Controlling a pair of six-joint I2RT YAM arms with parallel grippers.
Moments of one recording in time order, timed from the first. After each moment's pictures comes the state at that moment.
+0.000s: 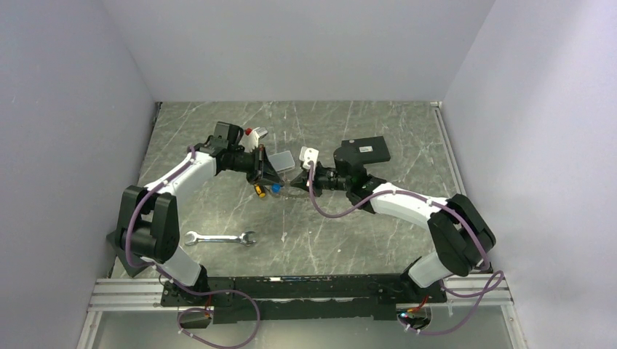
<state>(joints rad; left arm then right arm) -0.26 1.58 1.10 -0.46 0.99 -0.49 0.68 1.50 0.84 0.33 -0.61 -0.31</state>
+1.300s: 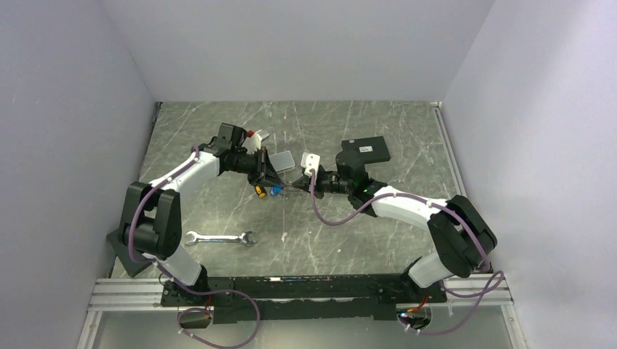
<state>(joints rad) -0.28 1.62 1.10 -0.46 0.92 -0.49 0.68 1.49 0.78 0.39 -0.60 -0.38</state>
